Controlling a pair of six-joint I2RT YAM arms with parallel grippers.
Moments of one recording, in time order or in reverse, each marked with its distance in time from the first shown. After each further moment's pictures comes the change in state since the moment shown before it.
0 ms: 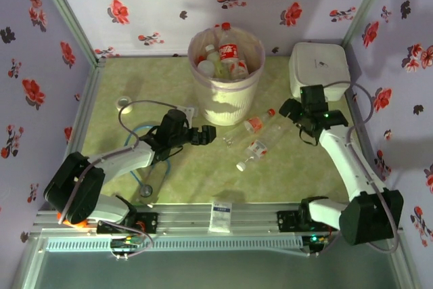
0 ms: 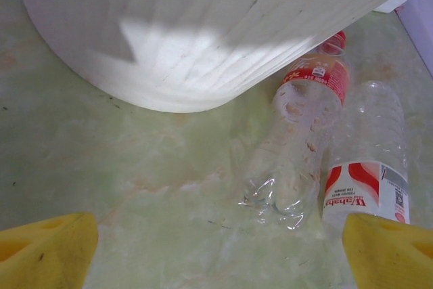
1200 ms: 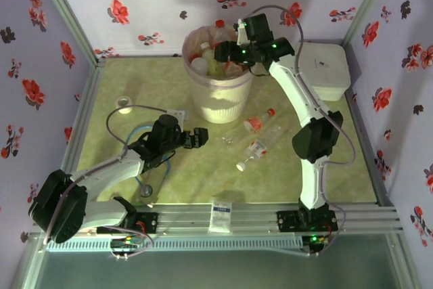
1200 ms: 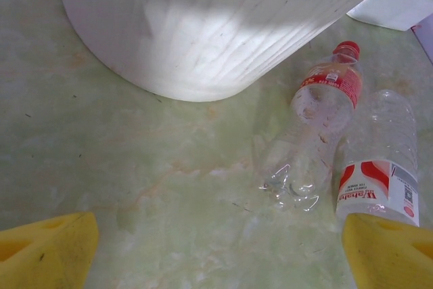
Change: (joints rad) left arm 0.000 -0.169 -0.074 -0.082 -0.094 -0.008; right arm 0.296 0.845 1.256 -0.187 -0.346 -0.352
